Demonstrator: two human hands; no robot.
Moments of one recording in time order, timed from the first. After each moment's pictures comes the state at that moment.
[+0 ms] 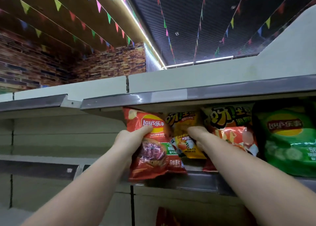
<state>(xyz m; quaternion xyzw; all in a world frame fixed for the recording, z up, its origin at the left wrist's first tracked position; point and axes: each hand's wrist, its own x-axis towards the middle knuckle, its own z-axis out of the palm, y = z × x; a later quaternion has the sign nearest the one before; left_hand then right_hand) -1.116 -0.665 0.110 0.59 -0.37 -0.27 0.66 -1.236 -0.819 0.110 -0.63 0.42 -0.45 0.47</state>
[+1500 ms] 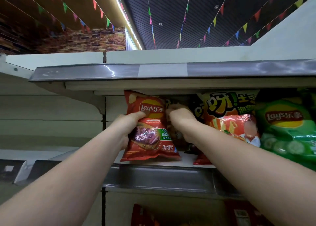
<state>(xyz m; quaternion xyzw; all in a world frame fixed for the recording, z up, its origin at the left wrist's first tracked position) -1.091 -0.759 0.103 0.56 -0.40 -0.36 0.63 -1.214 -0.823 0.111 -0.71 0.45 -0.46 0.29</state>
